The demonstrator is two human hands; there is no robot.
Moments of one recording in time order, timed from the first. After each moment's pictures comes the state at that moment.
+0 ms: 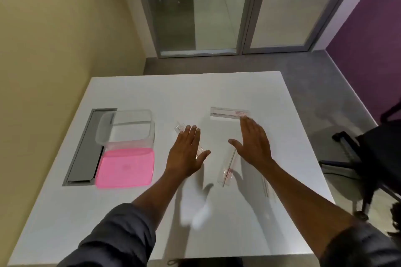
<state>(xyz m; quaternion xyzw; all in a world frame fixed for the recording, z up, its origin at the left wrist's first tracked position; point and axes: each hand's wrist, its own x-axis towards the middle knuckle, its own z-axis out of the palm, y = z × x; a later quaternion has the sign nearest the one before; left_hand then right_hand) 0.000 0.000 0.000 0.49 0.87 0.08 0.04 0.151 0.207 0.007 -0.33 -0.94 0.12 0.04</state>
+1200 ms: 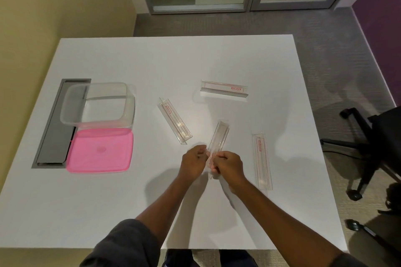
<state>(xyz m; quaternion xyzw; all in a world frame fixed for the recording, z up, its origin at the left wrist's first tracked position) 0.072 0.061 -0.120 0.16 0.84 0.37 0.37 0.173 0.157 -0.113 -0.56 -0.60 0.57 -0.03</state>
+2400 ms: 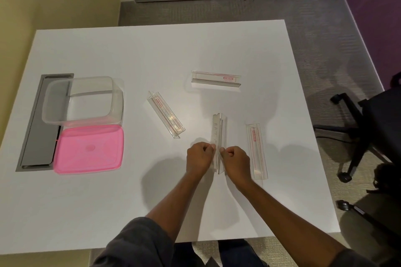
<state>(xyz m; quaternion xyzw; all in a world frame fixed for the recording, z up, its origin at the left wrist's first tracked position) 0.100 0.092 -0.127 0.13 0.85 0.35 0.36 0.206 0.170 -0.137 -0.58 -0.67 0.47 0.01</state>
